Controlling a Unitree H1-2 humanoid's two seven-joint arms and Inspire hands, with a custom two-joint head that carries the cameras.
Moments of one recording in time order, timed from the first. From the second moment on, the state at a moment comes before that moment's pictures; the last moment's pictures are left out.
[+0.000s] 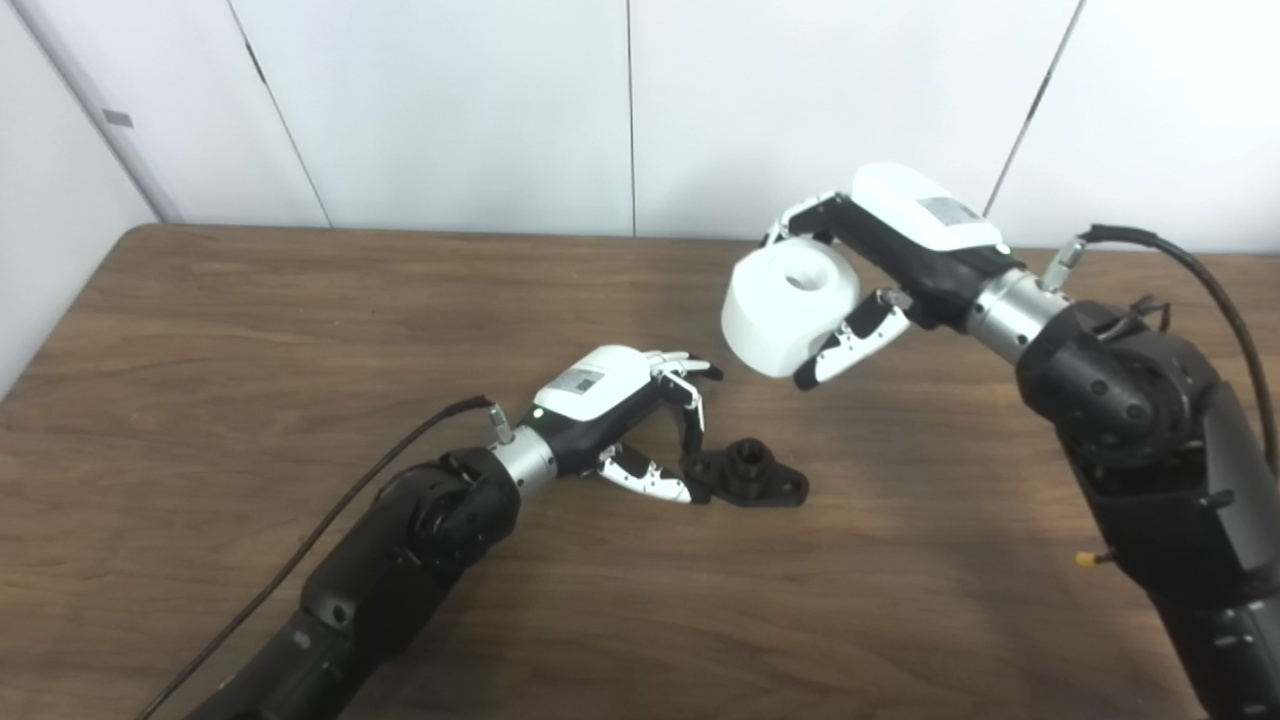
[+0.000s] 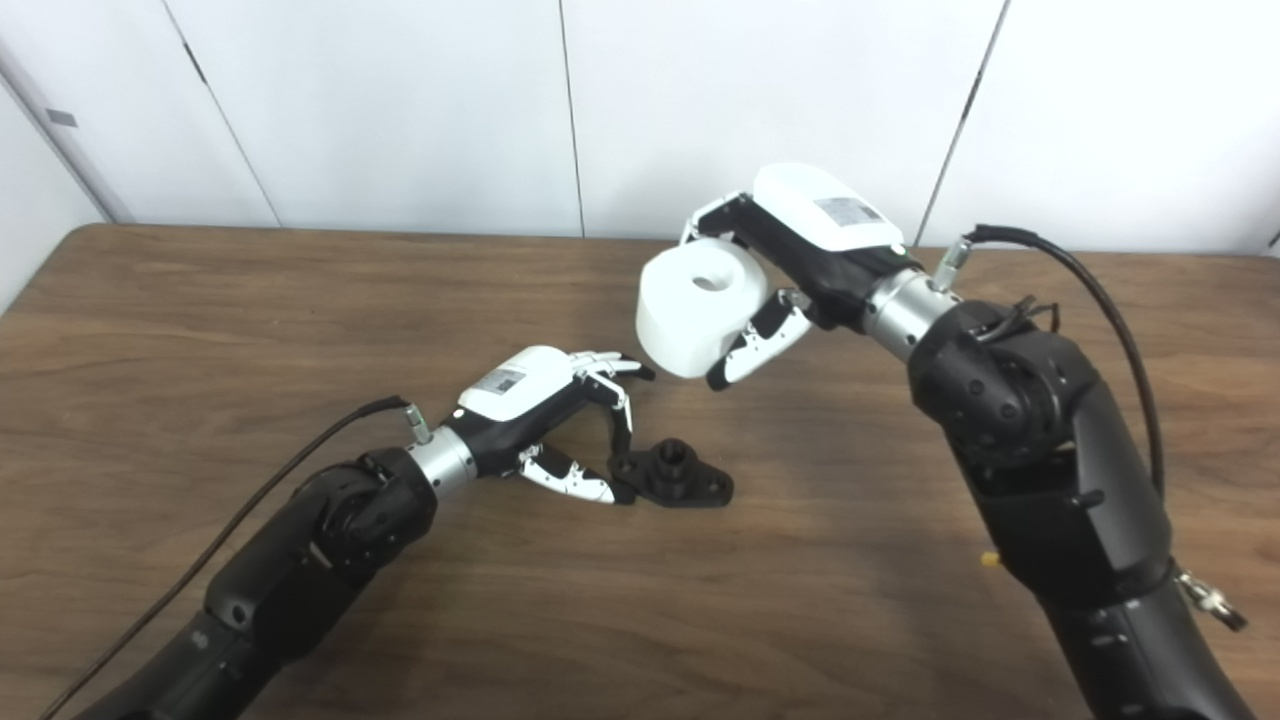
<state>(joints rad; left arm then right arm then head) -0.41 0.34 -0.47 0.21 0.61 -0.25 -0.18 -0.57 -0.41 0.23 -0.28 -0.59 0.14 0.56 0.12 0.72</state>
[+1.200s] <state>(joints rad) -0.41 0.33 -0.46 0.21 0.62 -0.24 -0.19 -0.51 -0.44 0.23 -0.31 -0.56 0.13 0.55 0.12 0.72</state>
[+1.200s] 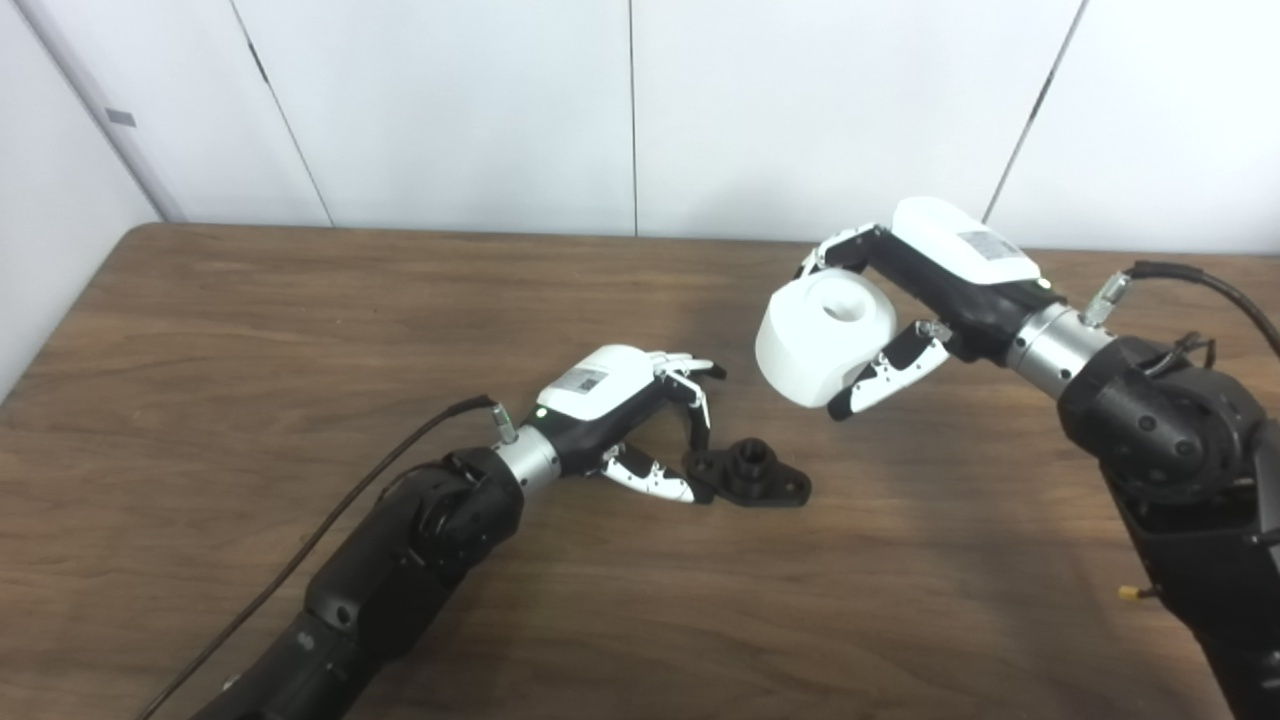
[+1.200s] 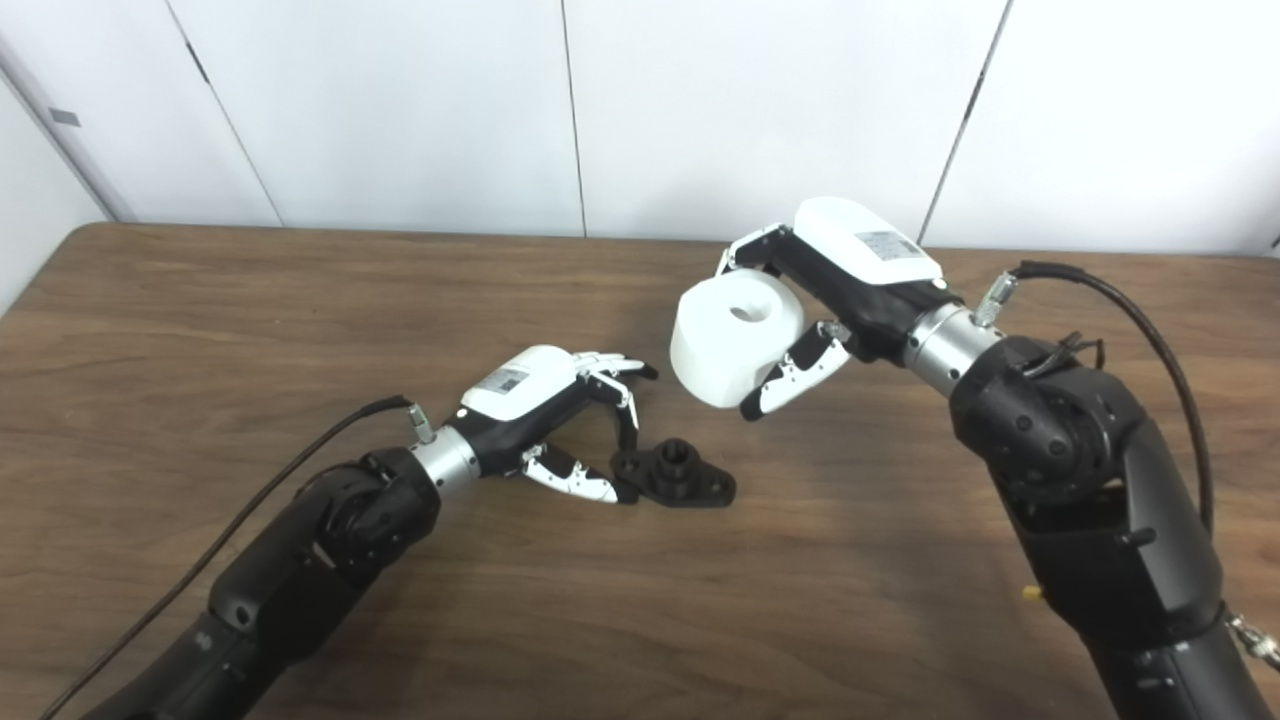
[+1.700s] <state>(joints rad) -0.41 0.31 -0.46 0.21 0.62 -0.24 -0.19 -0.51 -0.44 0.24 -0.31 -0.57 0.13 0.55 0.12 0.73</state>
